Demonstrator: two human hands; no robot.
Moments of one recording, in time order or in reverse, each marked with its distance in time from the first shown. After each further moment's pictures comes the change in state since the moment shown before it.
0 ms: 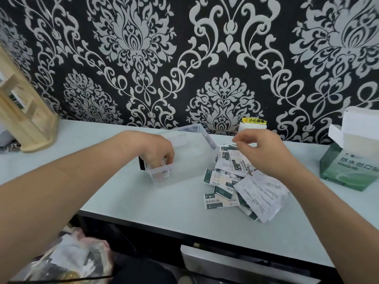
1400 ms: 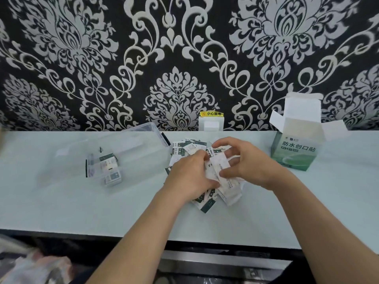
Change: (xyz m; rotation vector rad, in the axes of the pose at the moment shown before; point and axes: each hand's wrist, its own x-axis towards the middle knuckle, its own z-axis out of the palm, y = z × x) left_hand 0.019 0.204 0.005 -0.672 0.560 -0.060; right_hand -0.036 0.070 -0.040 0.329 -0.287 0.136
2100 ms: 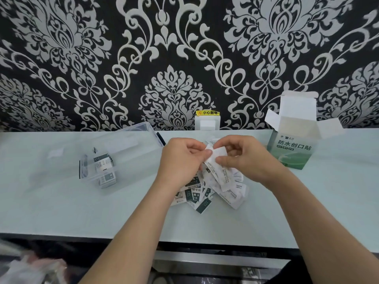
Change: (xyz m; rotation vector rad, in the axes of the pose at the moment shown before) left_hand 0.005 0.005 -0.014 -0.673 0.224 -0.099; right_hand -0.002 0.001 -0.004 0.119 0.137 -0.077
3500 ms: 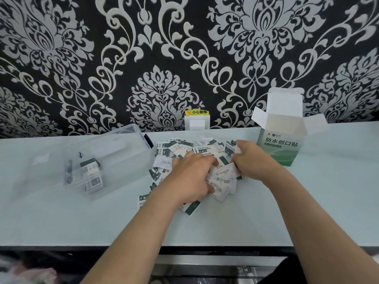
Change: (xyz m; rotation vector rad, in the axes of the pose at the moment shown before) left_hand 0.003 -0.008 0.035 0.836 -0.409 0.326; right_hand 0.004 0.023 -0.021 -0.342 0.127 0.316
